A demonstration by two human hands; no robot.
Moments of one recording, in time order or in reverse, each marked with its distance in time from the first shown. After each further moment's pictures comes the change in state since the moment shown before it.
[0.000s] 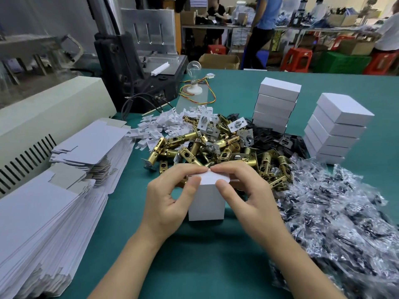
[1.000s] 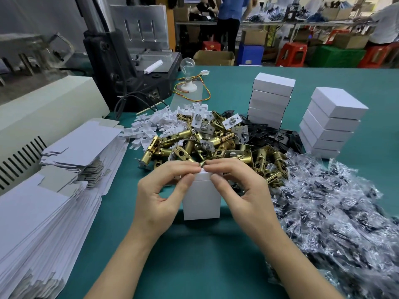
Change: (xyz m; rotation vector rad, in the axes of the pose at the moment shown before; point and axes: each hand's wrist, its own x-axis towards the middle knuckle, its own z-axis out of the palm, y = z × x) left_hand 0.003 0.003 -0.004 -0.067 -0.020 0.040; right_hand 0.003 0.004 0.002 0.031 0.061 -0.051
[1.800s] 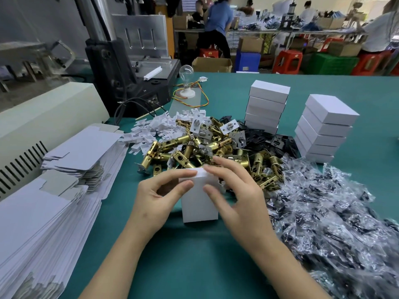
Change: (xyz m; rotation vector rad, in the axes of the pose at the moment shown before) left_hand 0.001 -0.005 -0.007 -0.181 -0.044 -0.277; right_hand -0.009 -0.002 0.004 -0.281 0.049 -0.069
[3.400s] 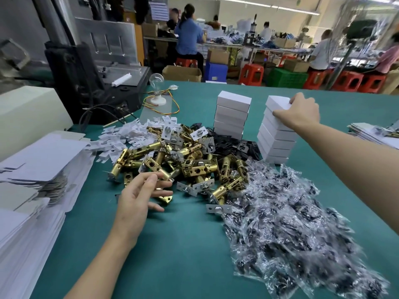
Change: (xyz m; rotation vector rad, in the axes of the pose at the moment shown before) left_hand 0.006 -0.026 0.018 -0.128 0.108 -0.277; right_hand 0.181 0.119 -0.199 -0.779 0.175 0.714
